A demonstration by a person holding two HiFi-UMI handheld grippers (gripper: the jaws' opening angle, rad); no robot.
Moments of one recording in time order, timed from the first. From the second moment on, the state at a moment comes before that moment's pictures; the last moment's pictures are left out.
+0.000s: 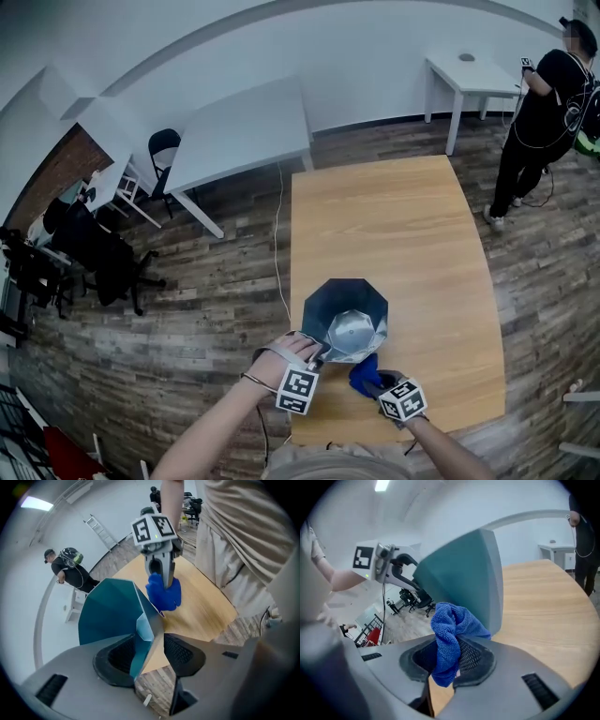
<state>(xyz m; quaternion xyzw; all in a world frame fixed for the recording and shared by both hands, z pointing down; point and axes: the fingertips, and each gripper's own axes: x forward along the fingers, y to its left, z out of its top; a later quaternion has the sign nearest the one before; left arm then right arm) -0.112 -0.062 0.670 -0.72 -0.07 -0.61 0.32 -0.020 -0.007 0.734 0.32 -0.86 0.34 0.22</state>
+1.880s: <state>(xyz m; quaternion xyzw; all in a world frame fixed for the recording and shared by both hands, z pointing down) -0.050 -0.039 0.678 -0.74 -0.06 -0.62 0.27 0.013 -0.063 0.709 0.38 -0.76 0.53 0.05</state>
